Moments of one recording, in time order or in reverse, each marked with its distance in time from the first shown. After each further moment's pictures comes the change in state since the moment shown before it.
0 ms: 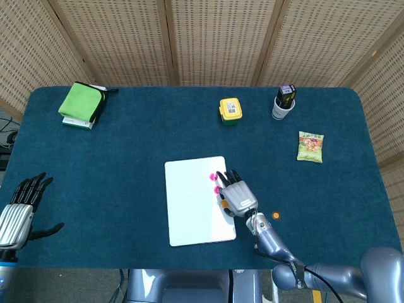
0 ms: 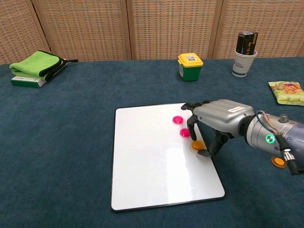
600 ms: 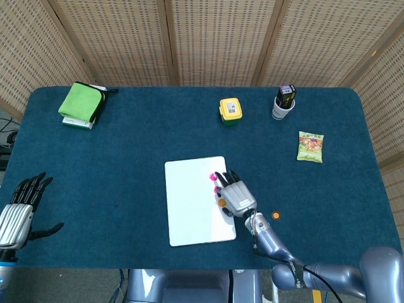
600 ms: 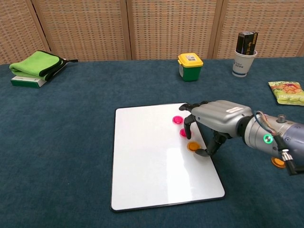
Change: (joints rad) left arm -0.001 0.002 0.000 -0.001 0.000 -0.001 -0.004; right arm 0.005 -0.004 0.000 0.003 -0.005 -0.004 0.019
